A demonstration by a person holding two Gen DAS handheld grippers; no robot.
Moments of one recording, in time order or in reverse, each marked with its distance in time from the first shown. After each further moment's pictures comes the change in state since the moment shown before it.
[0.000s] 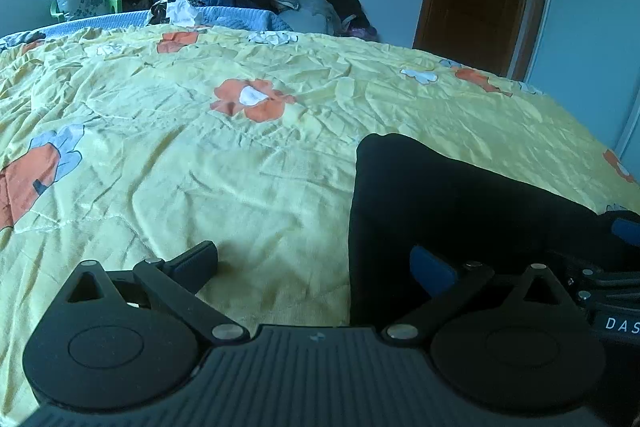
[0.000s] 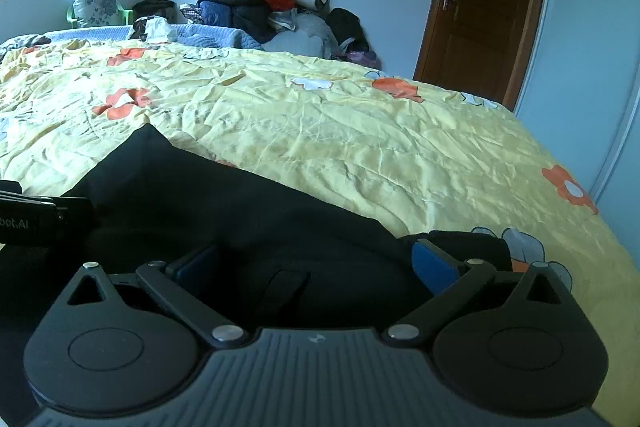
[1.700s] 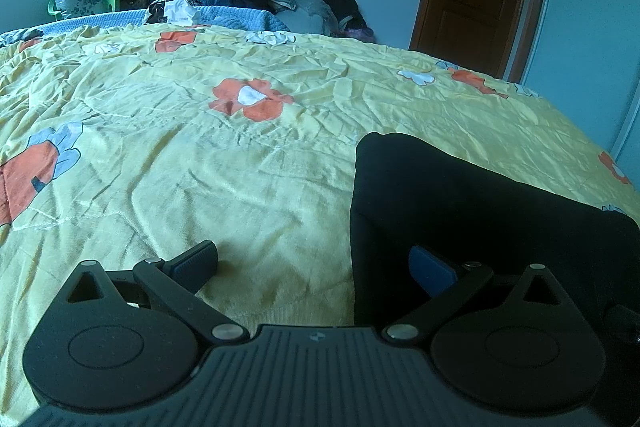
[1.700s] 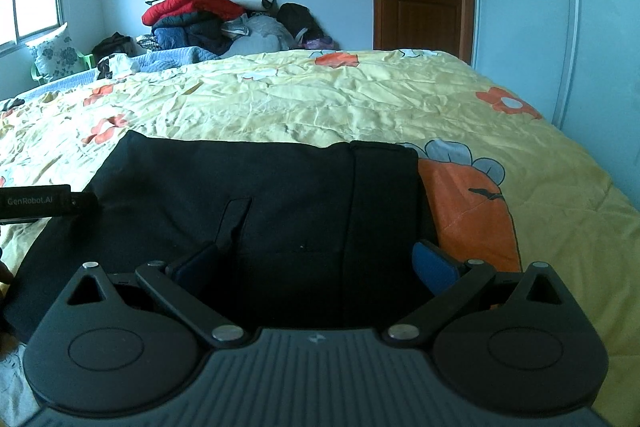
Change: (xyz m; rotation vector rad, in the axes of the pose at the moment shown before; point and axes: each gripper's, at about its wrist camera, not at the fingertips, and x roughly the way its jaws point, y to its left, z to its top) left arm -0.002 0.000 0.000 -0.002 0.001 -0.010; right arm -0.059 -0.035 -0.042 0.239 0.019 -0.028
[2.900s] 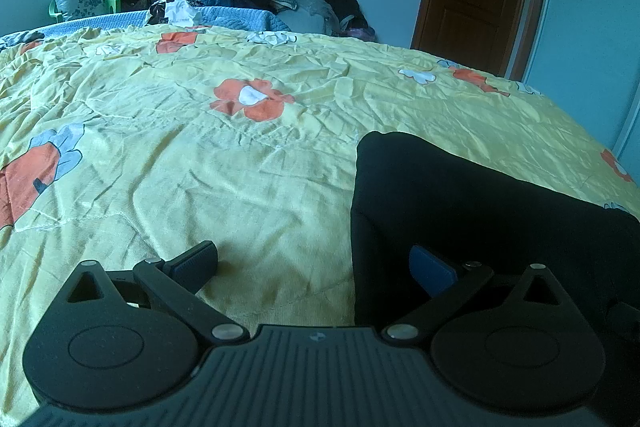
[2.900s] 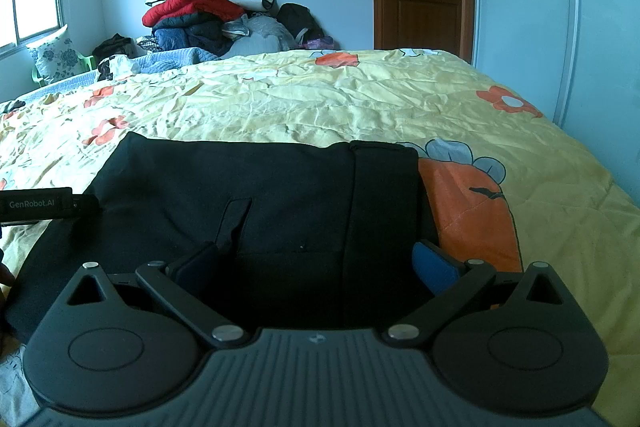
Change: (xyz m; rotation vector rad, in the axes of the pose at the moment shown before) left arm 0.000 0.000 0.000 0.002 0.000 0.003; right arm 0.000 -0.001 0.000 0.001 0.000 0.001
